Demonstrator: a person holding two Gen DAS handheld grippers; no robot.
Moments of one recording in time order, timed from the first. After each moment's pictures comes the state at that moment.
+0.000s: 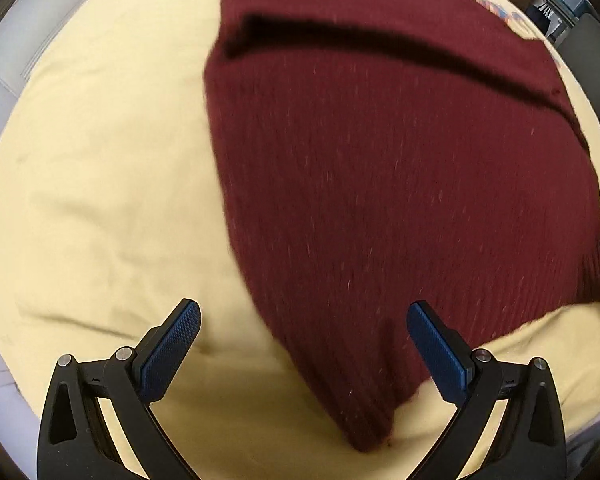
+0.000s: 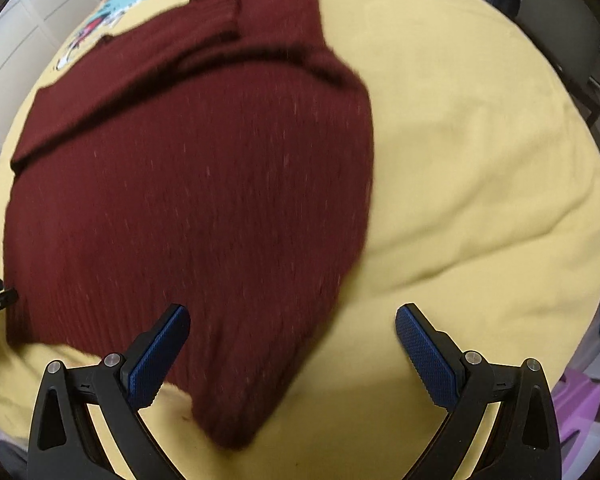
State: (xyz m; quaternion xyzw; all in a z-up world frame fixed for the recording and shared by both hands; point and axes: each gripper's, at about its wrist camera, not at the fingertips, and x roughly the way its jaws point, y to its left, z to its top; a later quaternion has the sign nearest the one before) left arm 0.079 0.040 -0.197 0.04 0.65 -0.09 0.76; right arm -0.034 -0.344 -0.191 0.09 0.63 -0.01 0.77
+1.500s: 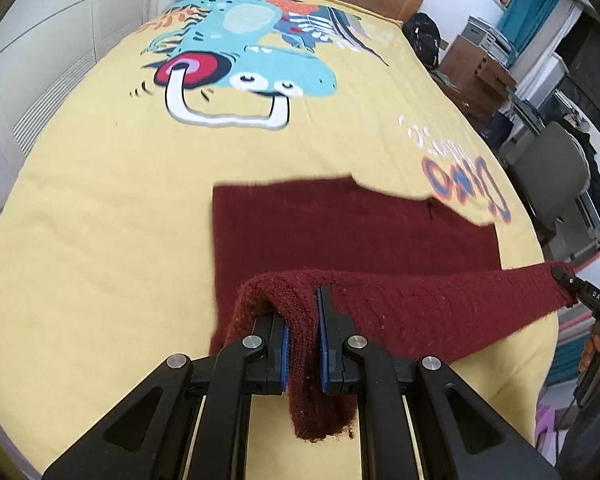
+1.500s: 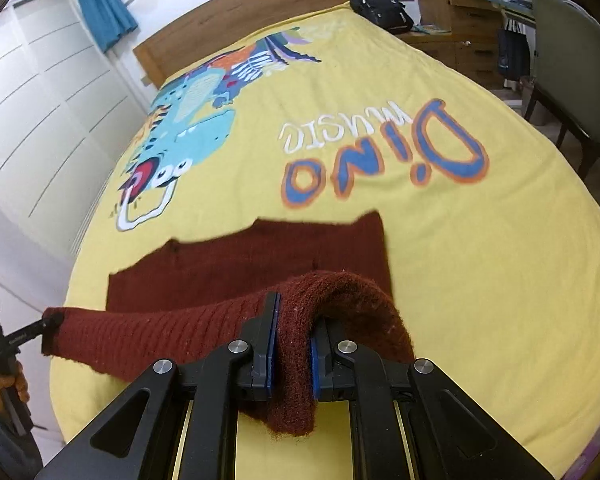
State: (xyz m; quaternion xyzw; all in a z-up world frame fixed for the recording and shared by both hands) left arm 0.218 0.036 -0.053 -0.06 0.50 -0.14 0.85; right arm 0.167 -0.360 -0.052 0.18 0.46 0.02 0.87
